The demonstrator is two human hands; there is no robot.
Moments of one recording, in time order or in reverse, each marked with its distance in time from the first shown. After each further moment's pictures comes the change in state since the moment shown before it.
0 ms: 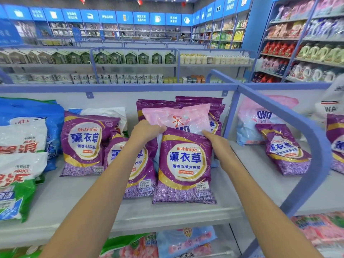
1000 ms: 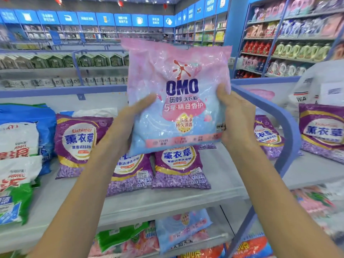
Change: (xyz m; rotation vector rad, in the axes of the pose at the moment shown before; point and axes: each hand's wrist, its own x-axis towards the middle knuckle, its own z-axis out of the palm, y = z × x) left_hand -0.115 0.024 -0.057 -1.038 -0.368 0.288; right_hand -0.115 -0.103 -0.007 0.446 0.216 -0.390
